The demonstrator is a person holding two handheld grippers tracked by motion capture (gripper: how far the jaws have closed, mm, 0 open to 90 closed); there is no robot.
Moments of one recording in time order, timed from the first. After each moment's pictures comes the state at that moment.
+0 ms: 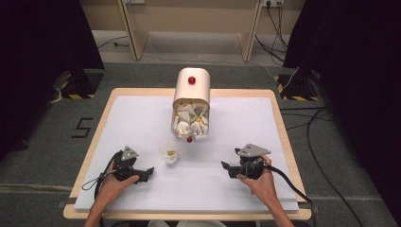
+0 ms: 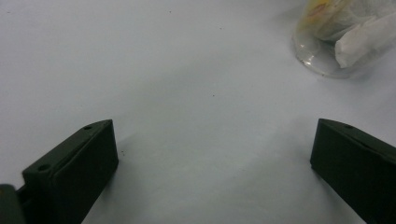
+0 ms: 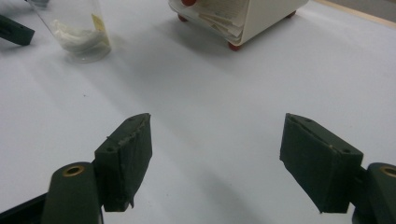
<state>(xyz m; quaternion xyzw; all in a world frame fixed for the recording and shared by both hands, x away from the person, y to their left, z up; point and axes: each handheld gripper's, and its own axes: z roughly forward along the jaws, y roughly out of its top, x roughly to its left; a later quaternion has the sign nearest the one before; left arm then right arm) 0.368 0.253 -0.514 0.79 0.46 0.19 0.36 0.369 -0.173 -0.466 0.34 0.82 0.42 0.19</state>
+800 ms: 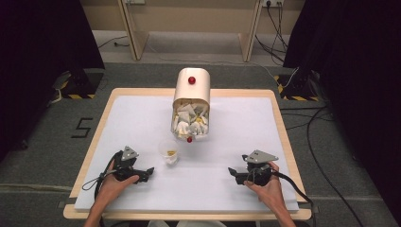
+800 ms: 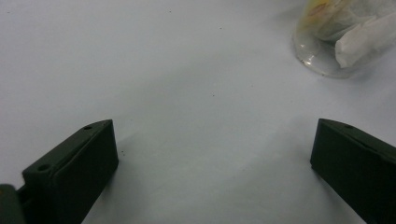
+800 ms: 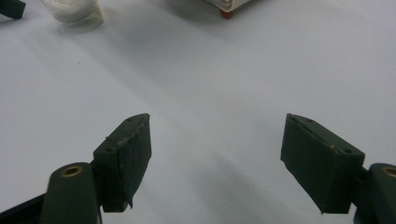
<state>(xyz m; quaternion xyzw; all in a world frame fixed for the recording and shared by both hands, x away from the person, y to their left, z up) 0.368 0.252 -0.514 0.79 0.46 0.19 0.36 0.355 -0.195 -0.476 0.35 0.82 0.40 0.18</state>
